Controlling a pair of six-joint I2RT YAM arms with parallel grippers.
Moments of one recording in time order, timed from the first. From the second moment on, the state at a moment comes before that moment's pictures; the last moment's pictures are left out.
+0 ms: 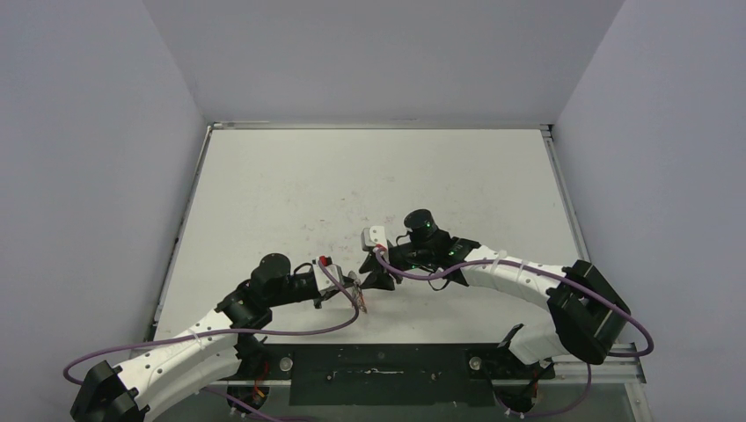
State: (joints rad) left arm -0.77 0.70 0.28 0.12 0.47 0.26; right arm 0.82 1.40 0.75 0.09 -0.81 -0.39
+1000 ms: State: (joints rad) left arm -0.77 0.70 0.28 0.12 0.47 0.27; right arm 0.83 1.47 0.79 0.03 -0.86 -0.46
